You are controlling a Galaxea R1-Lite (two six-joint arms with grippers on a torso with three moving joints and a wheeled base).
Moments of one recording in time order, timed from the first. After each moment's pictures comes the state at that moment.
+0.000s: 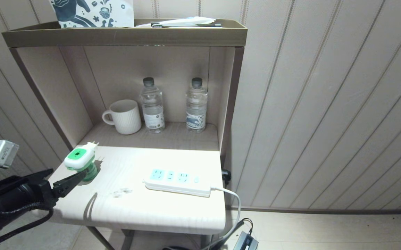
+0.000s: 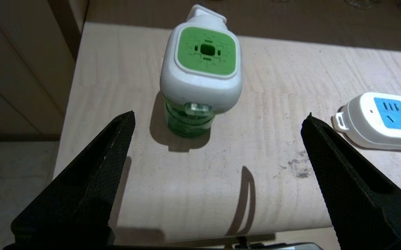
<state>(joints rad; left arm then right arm) 0.04 1.34 -0.25 -0.83 -0.28 -0.09 -0.01 0.00 -0.03 0.09 0.02 -0.08</state>
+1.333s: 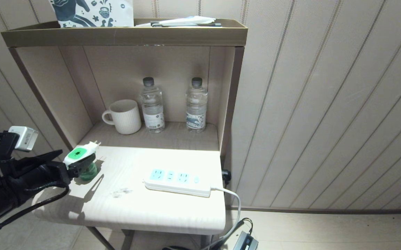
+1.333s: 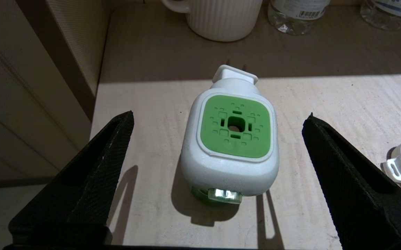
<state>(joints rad) 0.05 1.57 -0.30 -1.09 -0.28 0.00 -0.01 0.00 -0.03 0.09 0.02 -0.08</state>
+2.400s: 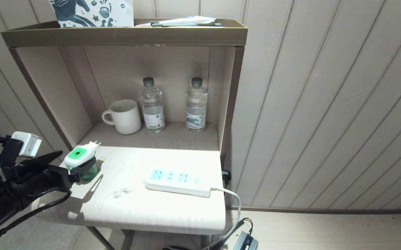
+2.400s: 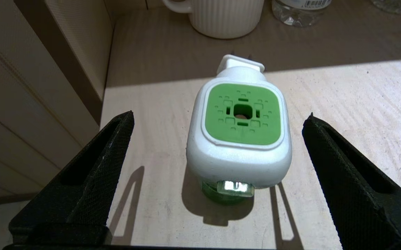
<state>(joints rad) 0.06 1.63 -0.23 -1.25 -0.28 0.07 -0.01 0.00 -0.03 0.09 0.02 -0.08</state>
